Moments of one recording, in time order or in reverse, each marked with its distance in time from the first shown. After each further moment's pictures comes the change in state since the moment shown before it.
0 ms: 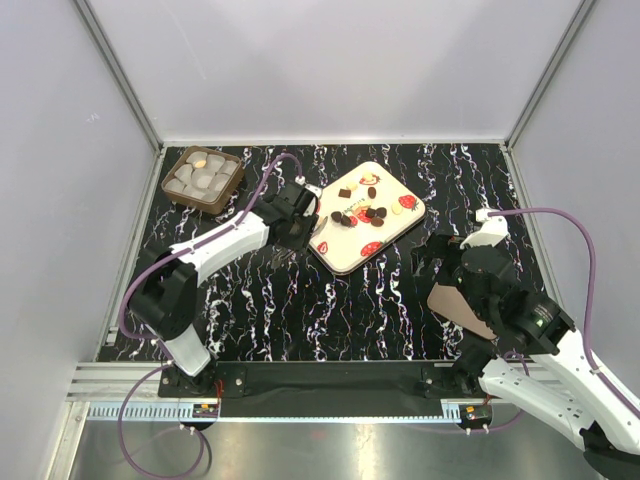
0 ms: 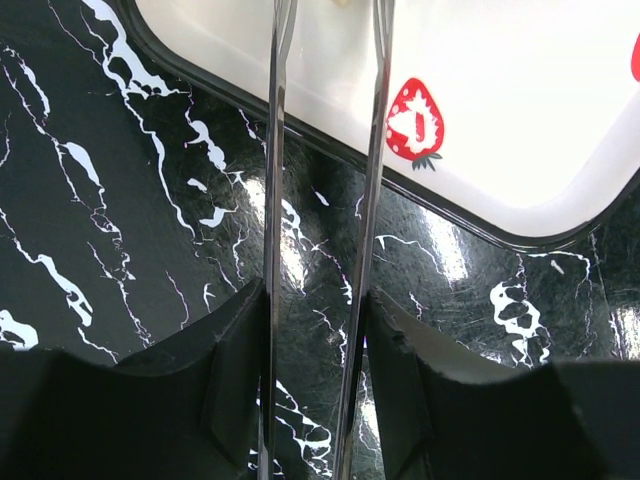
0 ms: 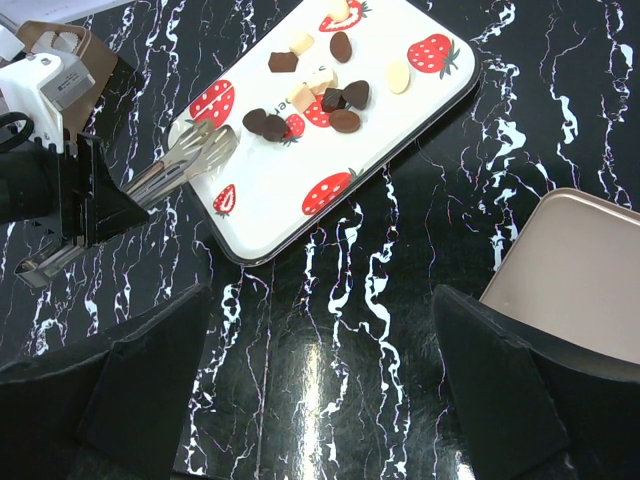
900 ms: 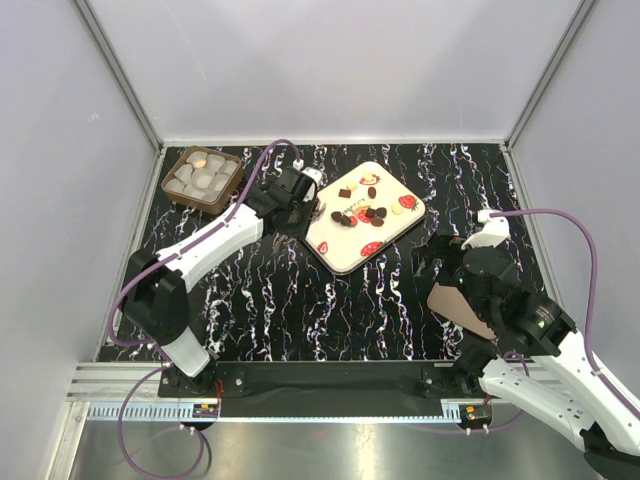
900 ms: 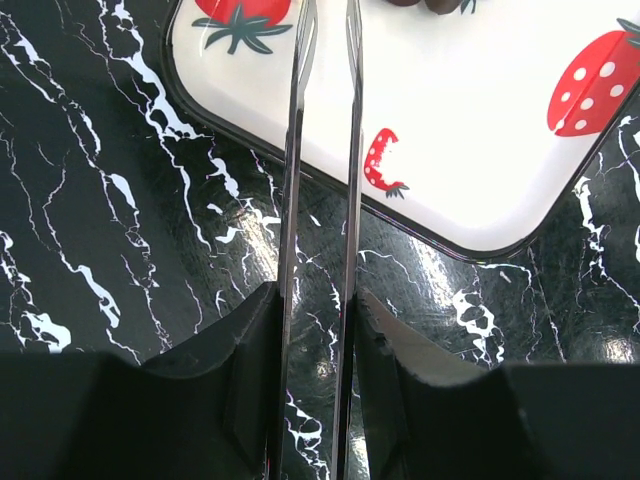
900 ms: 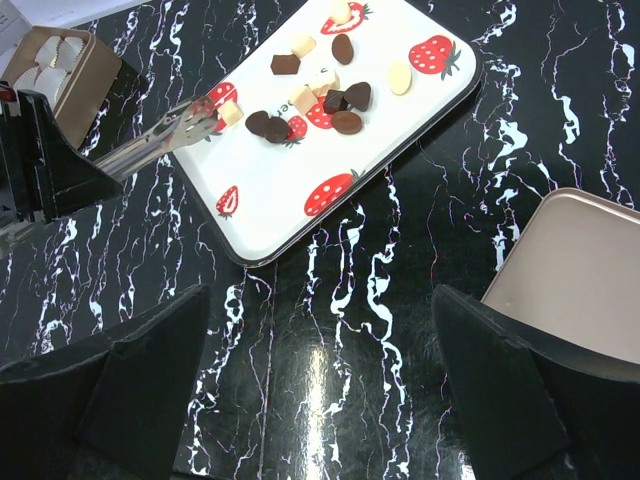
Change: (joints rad) left arm -0.003 -0.037 0.121 -0.077 -0.006 -0.012; right arm 0.000 -0.008 -0.001 0.000 0.000 0.007
